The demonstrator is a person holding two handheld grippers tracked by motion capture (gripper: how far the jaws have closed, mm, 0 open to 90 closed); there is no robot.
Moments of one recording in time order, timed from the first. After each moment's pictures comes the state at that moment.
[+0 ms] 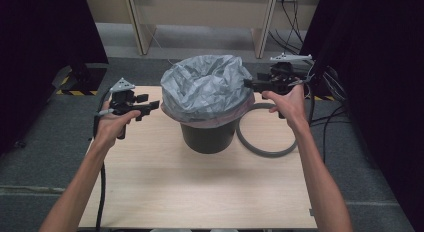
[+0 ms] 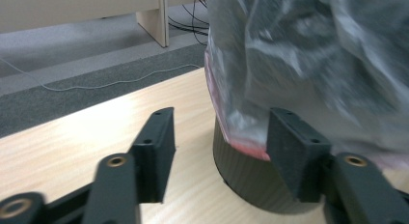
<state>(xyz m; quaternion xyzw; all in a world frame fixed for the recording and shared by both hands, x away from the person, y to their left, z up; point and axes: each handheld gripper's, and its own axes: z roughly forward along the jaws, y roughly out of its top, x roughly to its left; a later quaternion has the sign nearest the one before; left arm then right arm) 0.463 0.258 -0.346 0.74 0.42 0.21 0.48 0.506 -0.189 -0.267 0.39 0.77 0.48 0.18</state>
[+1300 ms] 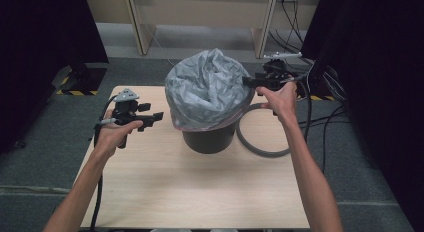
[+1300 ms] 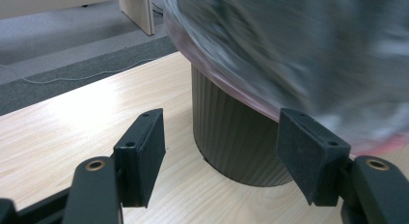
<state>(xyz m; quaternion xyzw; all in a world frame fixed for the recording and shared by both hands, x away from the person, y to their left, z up) 0.448 0.246 -0.355 0.76 0.40 0.19 0.47 0.531 -0.178 -0.277 0.45 0.75 0.45 0.20</state>
